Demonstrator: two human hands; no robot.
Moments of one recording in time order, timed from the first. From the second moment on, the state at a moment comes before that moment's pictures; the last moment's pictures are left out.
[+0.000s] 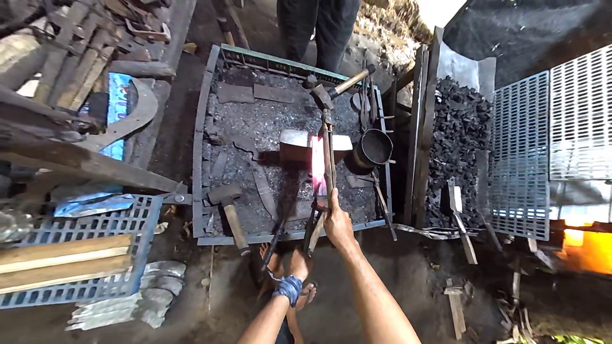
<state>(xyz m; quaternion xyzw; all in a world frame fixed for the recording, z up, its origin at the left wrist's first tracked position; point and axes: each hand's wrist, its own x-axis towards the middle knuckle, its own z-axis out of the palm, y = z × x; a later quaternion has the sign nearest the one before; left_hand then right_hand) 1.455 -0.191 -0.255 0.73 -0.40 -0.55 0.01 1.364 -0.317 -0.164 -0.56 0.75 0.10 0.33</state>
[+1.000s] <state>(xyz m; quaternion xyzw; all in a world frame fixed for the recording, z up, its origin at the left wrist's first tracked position) 1.461 -0.205 -0.250 0.72 -0.39 -0.57 0.02 1.362 -0.349 -0.144 -0.58 0.74 0.10 0.31</state>
